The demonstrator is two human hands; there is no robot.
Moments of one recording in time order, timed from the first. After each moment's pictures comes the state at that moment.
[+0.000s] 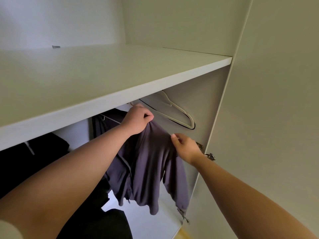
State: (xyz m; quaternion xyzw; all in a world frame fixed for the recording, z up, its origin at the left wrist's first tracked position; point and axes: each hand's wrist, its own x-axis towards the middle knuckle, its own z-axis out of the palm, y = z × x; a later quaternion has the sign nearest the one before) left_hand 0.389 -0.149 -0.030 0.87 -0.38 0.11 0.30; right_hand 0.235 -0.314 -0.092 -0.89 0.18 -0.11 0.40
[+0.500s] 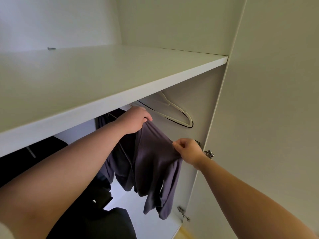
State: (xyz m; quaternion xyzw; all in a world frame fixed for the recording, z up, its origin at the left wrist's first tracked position) left_hand 0.398 -0.137 -0.020 0.87 -0.45 0.06 0.17; right_hand 0.222 -0.314 -0.104 -0.85 0.21 -0.09 0.47
